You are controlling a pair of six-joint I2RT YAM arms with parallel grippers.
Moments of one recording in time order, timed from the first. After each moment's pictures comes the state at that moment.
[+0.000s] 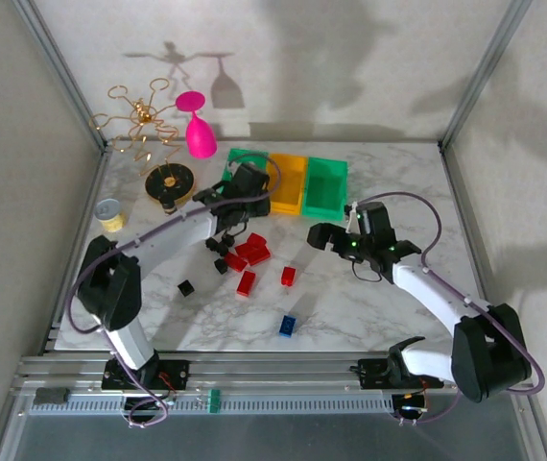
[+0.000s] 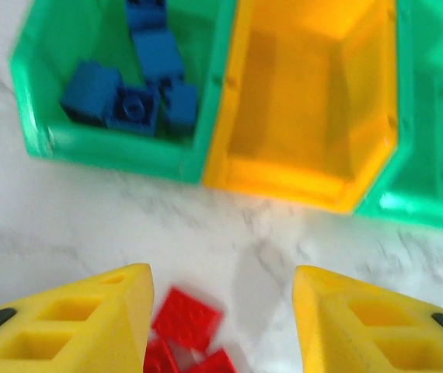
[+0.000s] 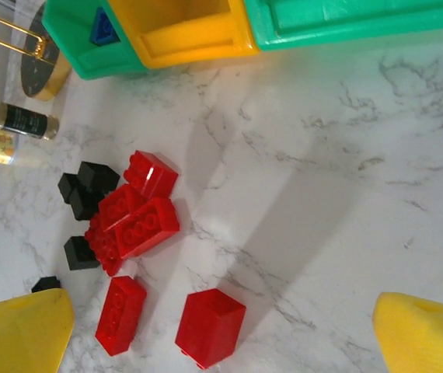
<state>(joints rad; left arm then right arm) -0.64 1.71 1.36 -0.49 -0.28 -0.63 0.41 1.23 0.71 -0.25 -0.34 0.62</state>
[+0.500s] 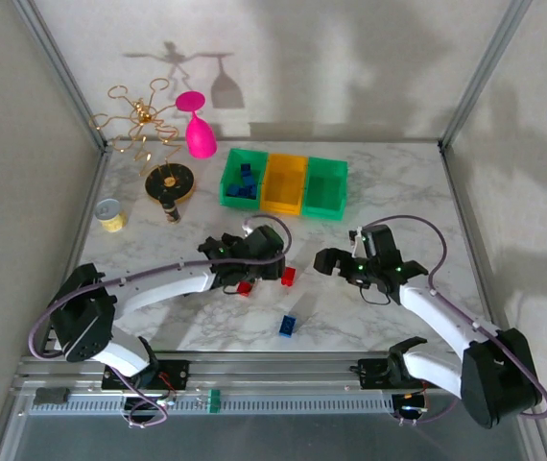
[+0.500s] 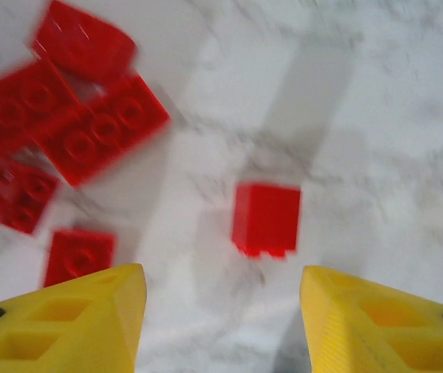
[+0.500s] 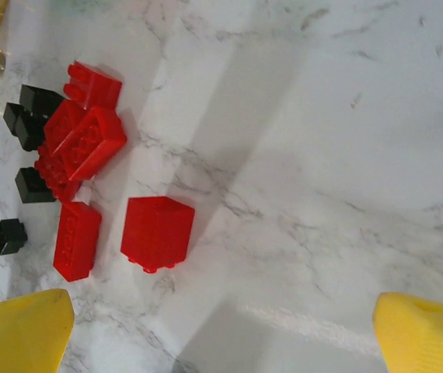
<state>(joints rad) -0.94 1.51 1.03 -0.52 -0.20 -0.83 0.41 1.08 0.55 -0.34 -0.38 0.63</state>
